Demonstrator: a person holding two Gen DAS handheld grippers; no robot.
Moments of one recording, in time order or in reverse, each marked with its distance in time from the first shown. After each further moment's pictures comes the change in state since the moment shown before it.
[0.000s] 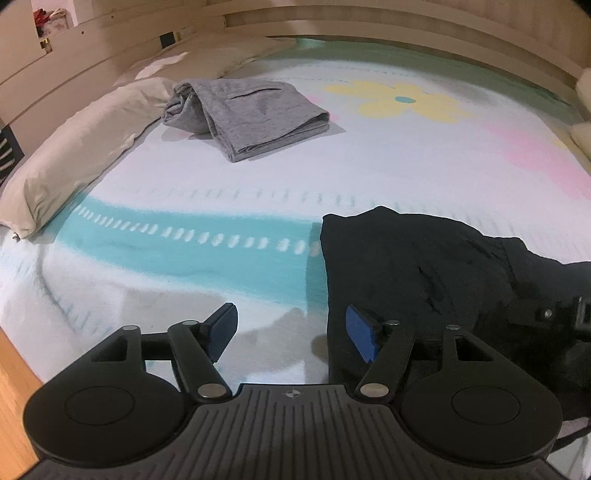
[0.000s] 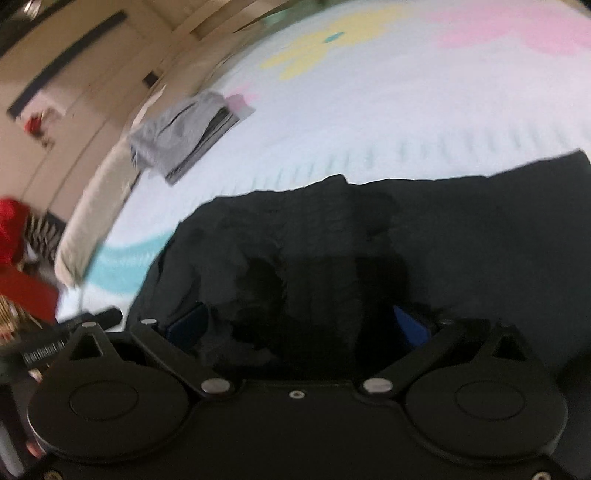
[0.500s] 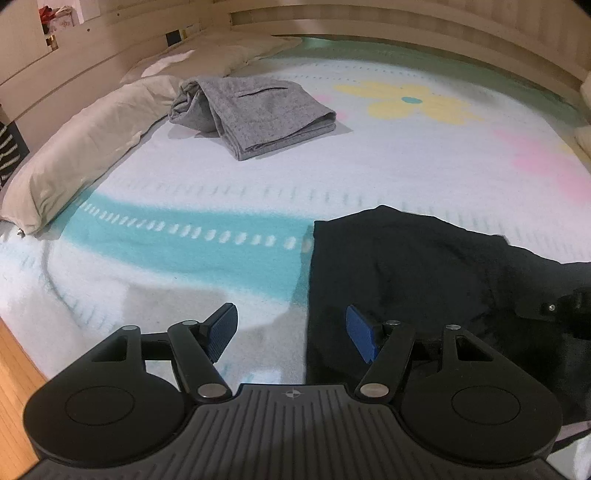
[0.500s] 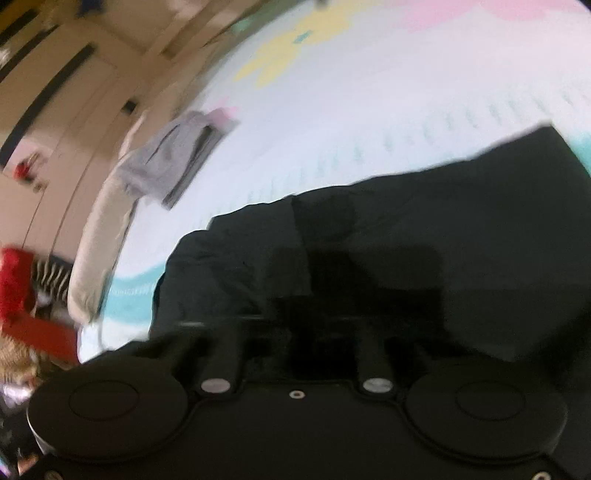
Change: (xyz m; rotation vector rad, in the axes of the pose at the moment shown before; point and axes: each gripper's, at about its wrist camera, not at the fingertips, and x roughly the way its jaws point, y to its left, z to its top) left arm -0.003 0.001 0.000 -0.009 0.001 0.018; right arm -0.007 0.007 0.007 0.083 0.009 0.047
